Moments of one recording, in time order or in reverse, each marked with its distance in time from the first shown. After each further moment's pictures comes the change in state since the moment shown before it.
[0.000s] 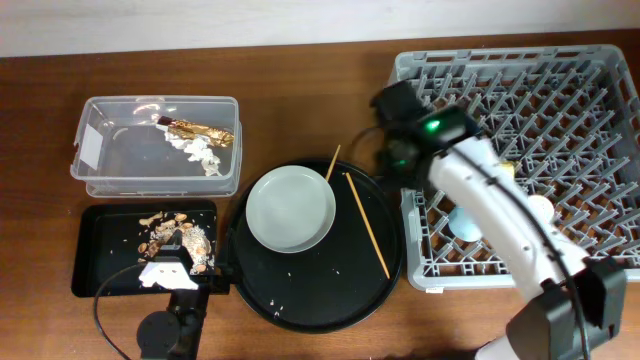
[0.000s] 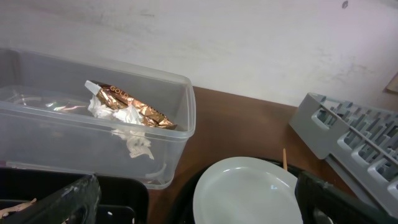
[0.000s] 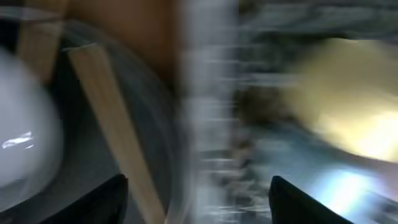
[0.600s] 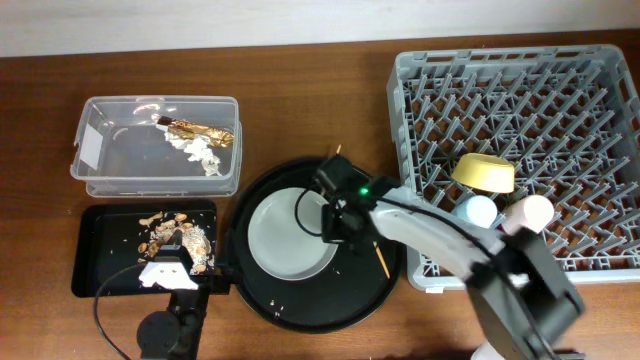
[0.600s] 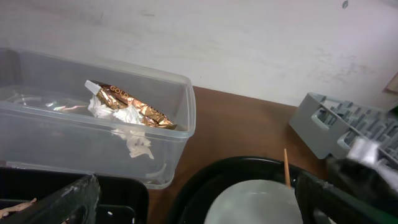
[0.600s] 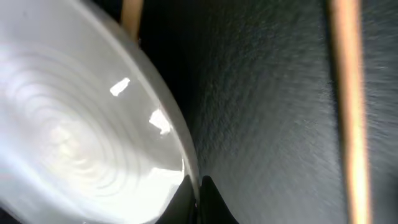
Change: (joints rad) left arm 0.000 0.001 0.000 0.000 0.000 0.000; right arm 0.208 0.076 -0.388 0.494 -0.272 0.301
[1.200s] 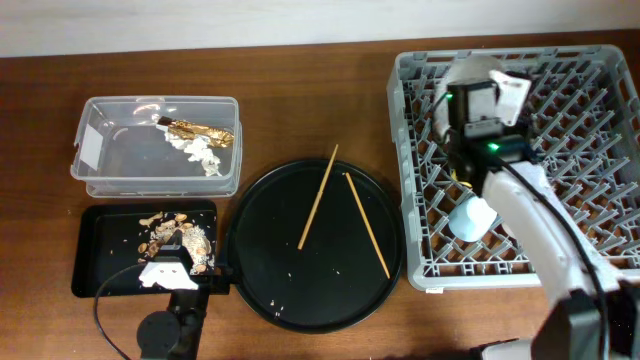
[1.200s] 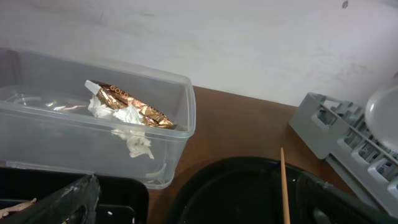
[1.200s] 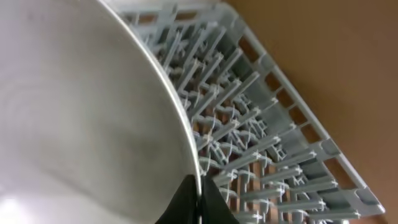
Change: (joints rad) left arm 0.000 0.000 0.000 0.000 0.000 0.000; right arm -0.483 -0.196 0.062 0.178 0.996 -0.439
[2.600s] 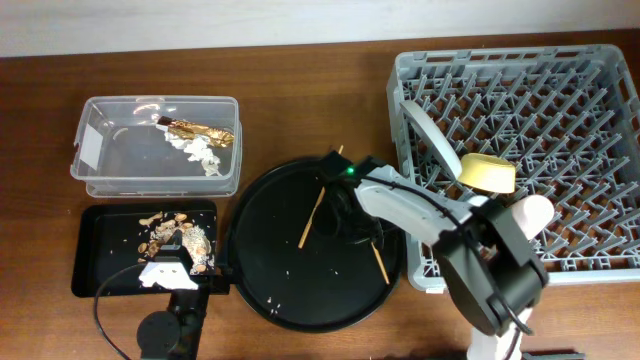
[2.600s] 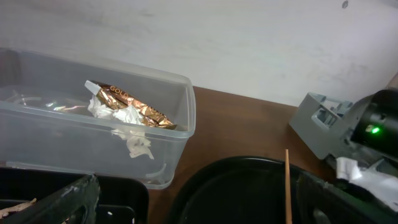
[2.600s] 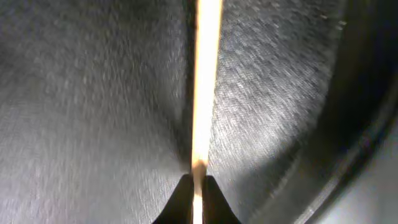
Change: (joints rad) left arm 0.000 0.000 0.000 0.000 0.000 0.000; right arm 0.455 0.380 0.098 -0.511 -0.761 0.119
